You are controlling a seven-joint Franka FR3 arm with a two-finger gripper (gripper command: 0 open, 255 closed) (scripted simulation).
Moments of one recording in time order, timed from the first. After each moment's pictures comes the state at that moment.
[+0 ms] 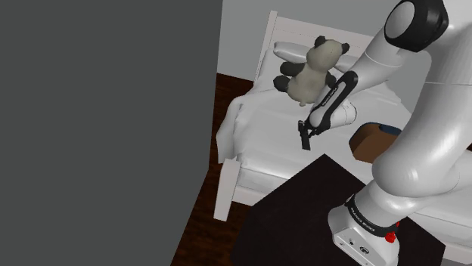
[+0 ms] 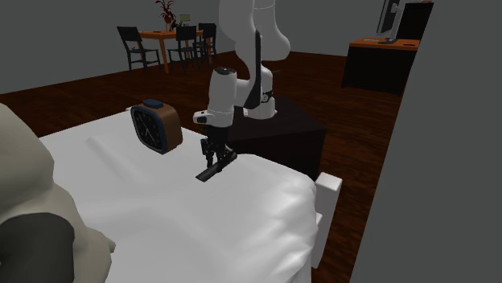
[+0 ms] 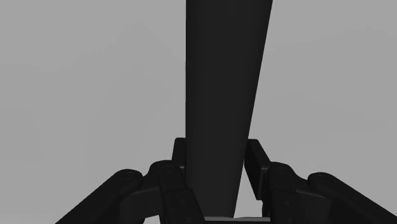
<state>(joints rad) -0.43 0.41 -0.23 -2.54 -0.28 3.16 0.52</state>
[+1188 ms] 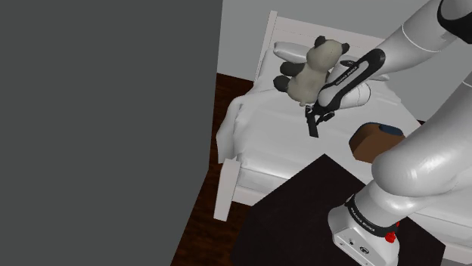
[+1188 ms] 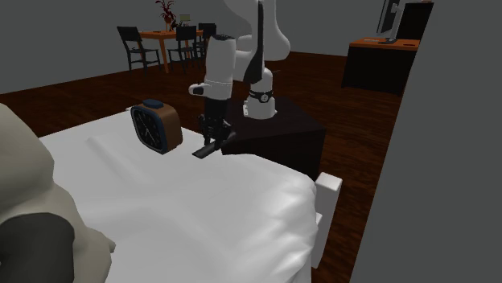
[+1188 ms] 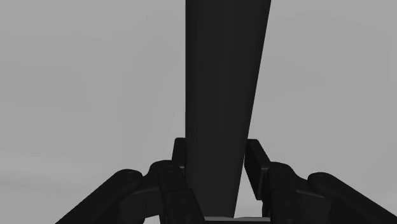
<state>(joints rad) -0.45 0.11 -0.20 -2.59 -0.26 2.91 0.47</state>
